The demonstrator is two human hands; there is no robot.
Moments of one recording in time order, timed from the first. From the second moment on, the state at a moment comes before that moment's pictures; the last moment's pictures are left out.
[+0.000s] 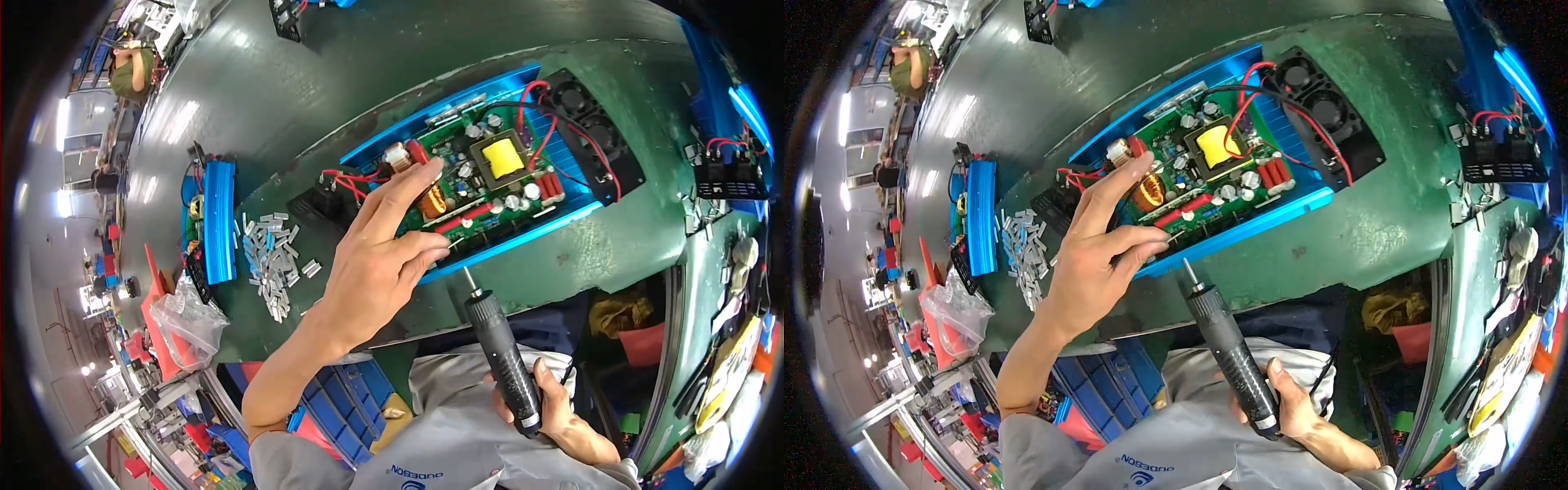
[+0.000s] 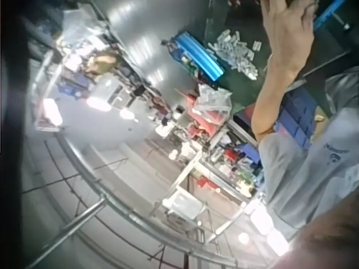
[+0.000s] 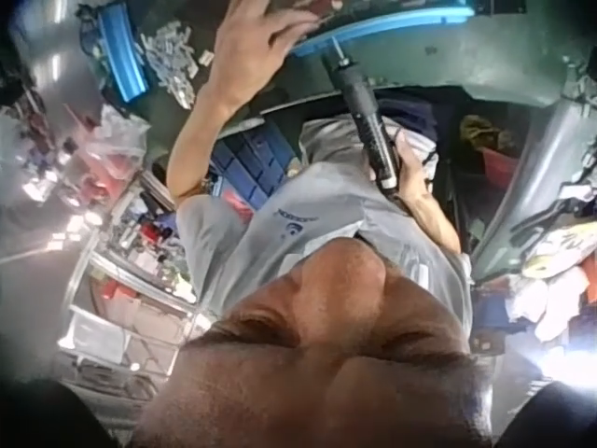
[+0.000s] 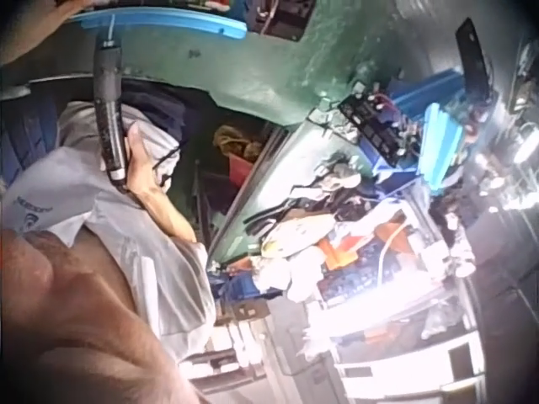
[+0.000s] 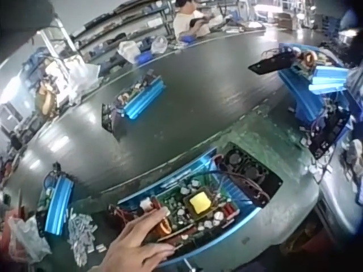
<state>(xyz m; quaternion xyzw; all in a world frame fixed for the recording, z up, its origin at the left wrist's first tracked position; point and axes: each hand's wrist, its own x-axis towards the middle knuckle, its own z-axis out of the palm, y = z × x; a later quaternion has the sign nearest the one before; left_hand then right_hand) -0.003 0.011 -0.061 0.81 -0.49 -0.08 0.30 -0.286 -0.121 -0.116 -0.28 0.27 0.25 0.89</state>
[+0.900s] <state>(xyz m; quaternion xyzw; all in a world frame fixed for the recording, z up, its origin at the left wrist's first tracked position) -0.033 0.013 -0.037 0.84 -0.50 -0.15 0.17 -0.291 -0.123 -0.118 -0.36 0.25 0.26 0.86</state>
